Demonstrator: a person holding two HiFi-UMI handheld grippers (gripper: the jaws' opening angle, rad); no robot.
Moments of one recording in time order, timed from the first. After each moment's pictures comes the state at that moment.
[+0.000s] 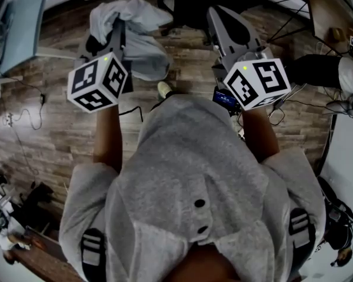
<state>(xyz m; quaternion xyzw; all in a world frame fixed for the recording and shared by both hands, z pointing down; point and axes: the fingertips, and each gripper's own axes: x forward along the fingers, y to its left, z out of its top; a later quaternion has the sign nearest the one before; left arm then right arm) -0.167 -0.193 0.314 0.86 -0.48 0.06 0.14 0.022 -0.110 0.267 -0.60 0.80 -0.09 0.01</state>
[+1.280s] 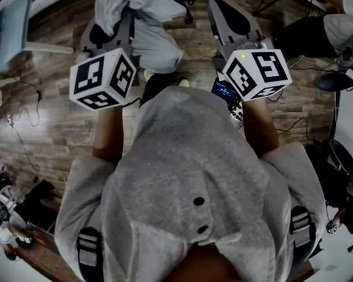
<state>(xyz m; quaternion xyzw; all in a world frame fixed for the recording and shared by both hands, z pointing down) -0.010 0.073 0.285 0.90 -0.42 0.04 0.09 0.150 0.151 0.276 -0.64 0.76 -0.08 0.02</state>
